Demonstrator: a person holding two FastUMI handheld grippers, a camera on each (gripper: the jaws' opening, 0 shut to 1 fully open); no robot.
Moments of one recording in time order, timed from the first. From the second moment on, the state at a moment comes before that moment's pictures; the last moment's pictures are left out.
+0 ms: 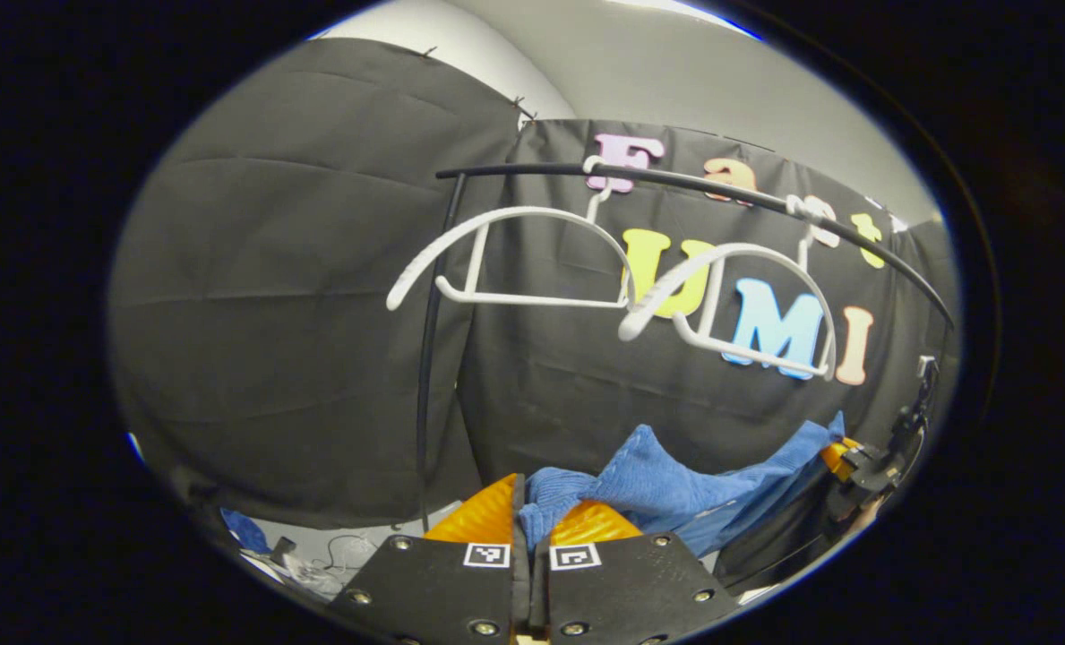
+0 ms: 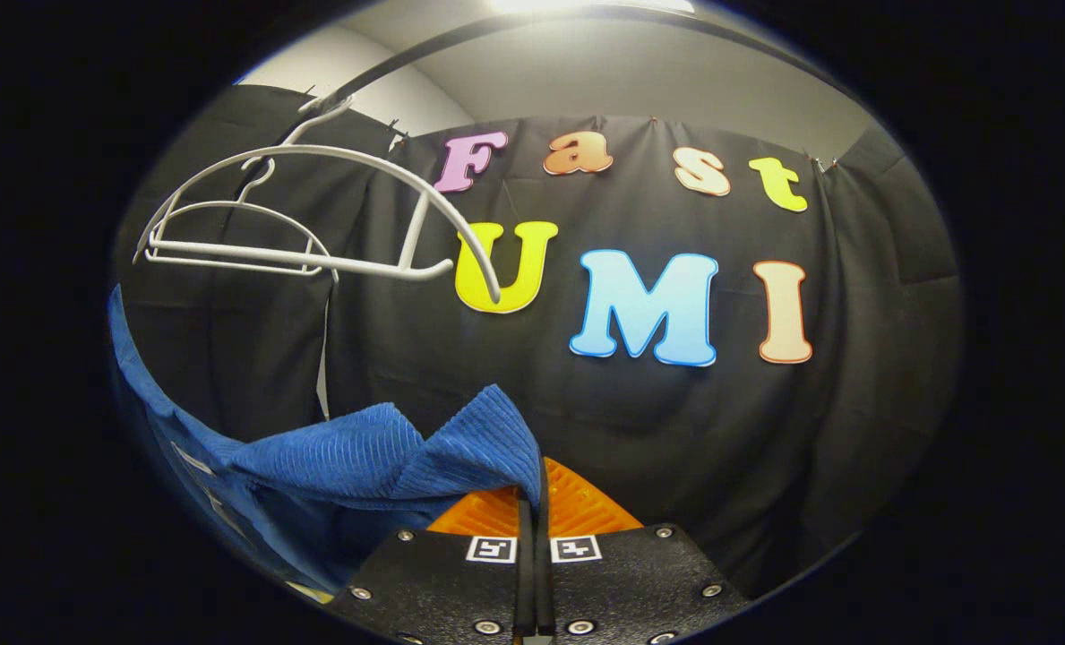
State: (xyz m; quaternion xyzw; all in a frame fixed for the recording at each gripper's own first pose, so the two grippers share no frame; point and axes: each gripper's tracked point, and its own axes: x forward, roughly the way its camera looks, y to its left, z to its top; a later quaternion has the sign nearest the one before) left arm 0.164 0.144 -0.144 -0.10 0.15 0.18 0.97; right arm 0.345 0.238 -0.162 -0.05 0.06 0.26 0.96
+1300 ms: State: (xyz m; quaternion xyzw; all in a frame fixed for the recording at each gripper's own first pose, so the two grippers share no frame) left arm 0.096 0.079 -0.157 -0.09 0.19 -0.12 0.97; right arm 0.049 0.254 -0.155 -0.01 0.20 0.17 0.97
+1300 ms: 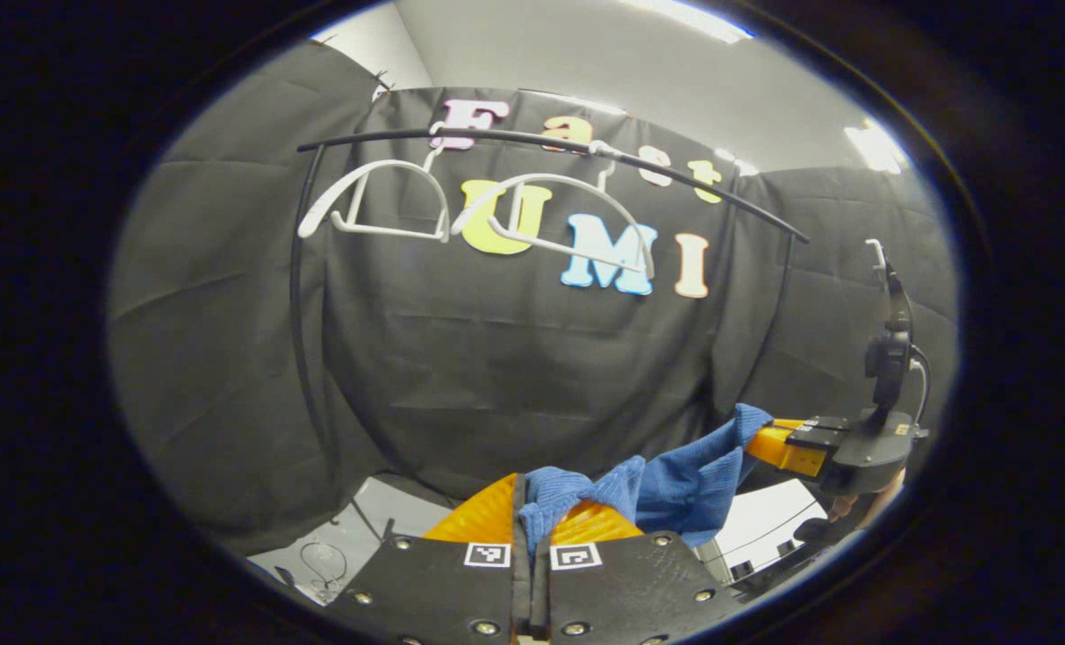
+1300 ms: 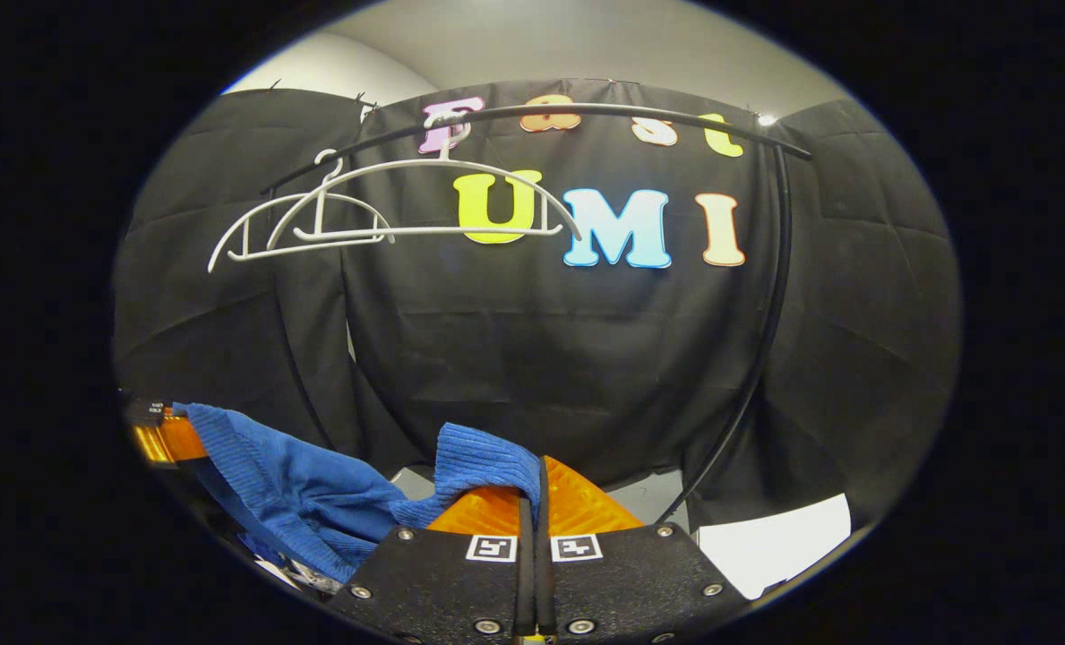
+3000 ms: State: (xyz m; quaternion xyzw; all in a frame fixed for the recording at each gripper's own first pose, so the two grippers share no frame) left arm 0.106 0.068 -0.450 0.00 0.38 -0.15 0.91; right arm 0.001 0.246 -0.430 0.05 0.42 0.07 0.90
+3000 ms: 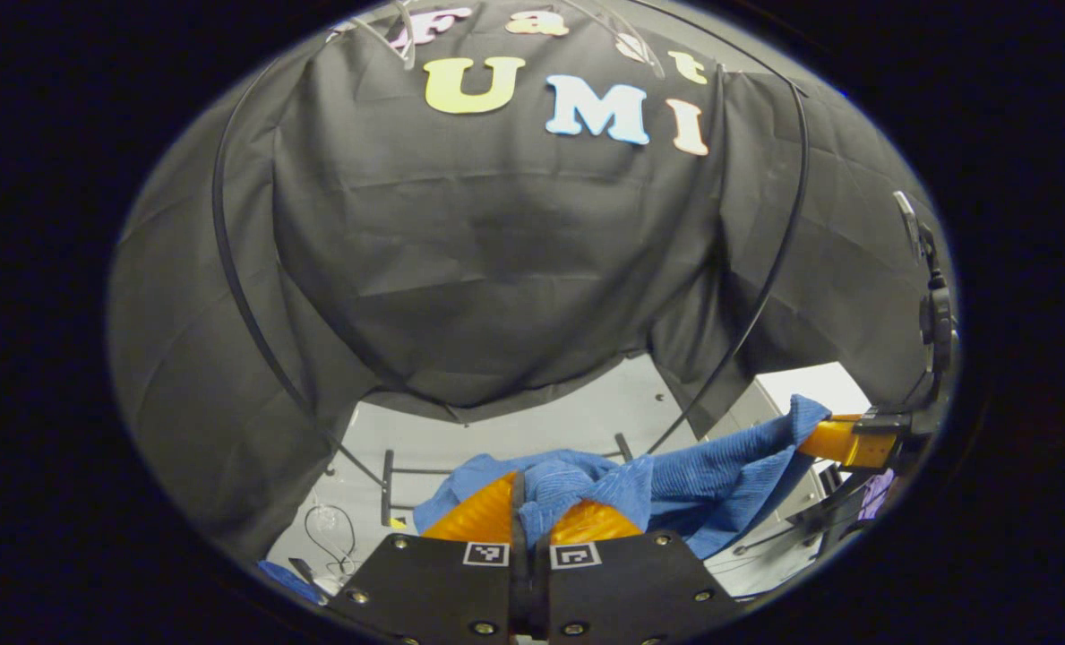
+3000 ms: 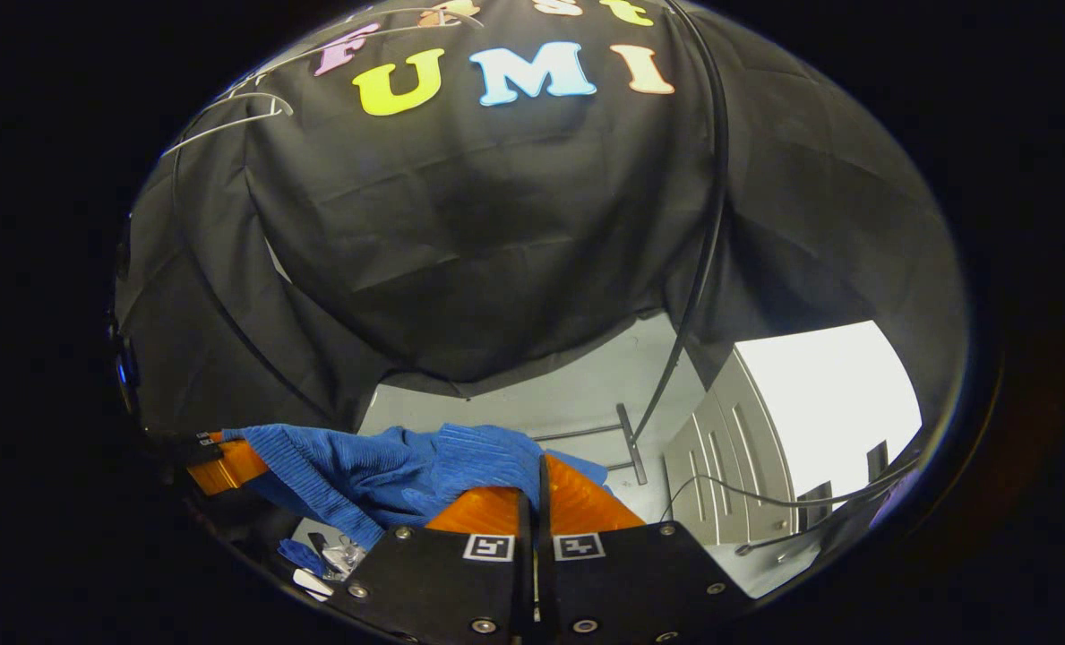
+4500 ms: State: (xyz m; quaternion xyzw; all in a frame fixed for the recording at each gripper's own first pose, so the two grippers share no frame) left arm 0.044 0.178 -0.400 0.02 0.41 -0.04 0.91; right arm -0.022 0.238 -0.367 0.05 0.43 0.08 0.90
